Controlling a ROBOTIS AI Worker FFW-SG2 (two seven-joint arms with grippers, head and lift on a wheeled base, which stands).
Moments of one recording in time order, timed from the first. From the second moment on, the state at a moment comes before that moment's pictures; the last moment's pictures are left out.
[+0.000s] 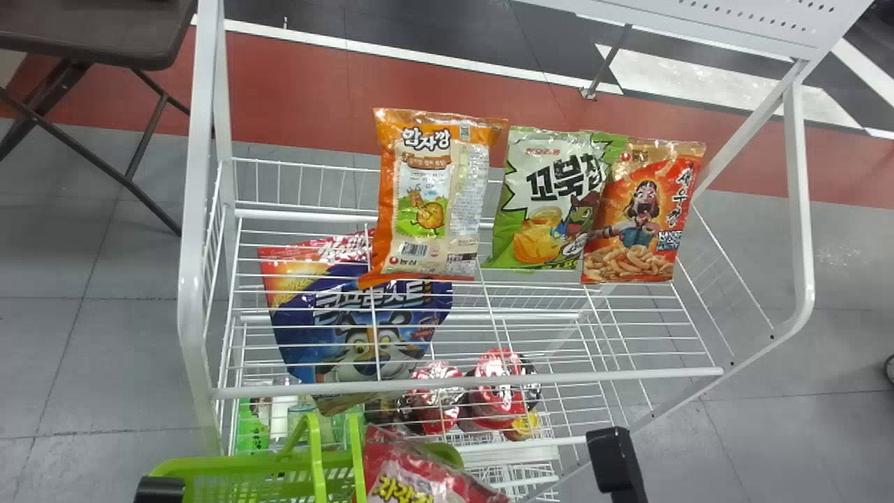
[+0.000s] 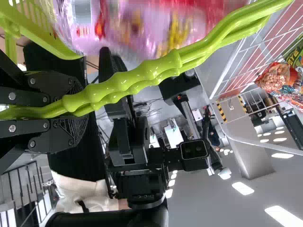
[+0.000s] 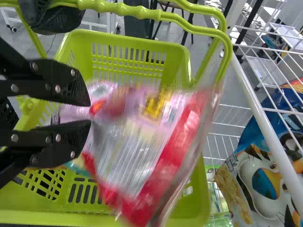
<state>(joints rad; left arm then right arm) 0.61 0.09 -0.19 -2.28 0.29 1.27 -1.01 0.72 -0.13 -0.32 -2.51 -0.40 1.56 0.68</state>
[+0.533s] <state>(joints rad) 0.62 0.09 -0.21 -2.28 0.27 1.27 -1.01 0.70 -0.08 -0.42 -2.49 -0.46 1.33 0.69</state>
